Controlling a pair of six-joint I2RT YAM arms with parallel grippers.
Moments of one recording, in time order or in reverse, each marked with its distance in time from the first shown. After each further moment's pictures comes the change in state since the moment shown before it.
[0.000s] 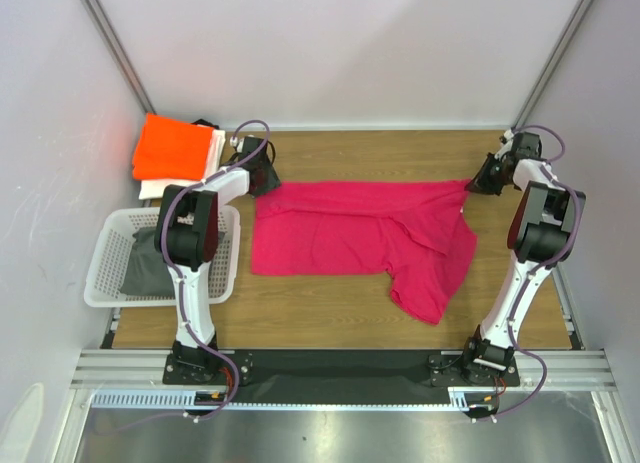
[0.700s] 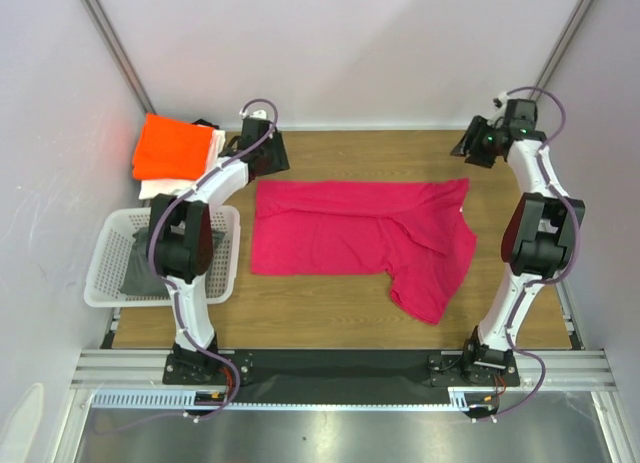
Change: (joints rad) left arm -0.043 -0.117 0.073 -0.027 0.026 0.206; right arm 0.102 -0.154 0.129 -0.095 0.033 0.053
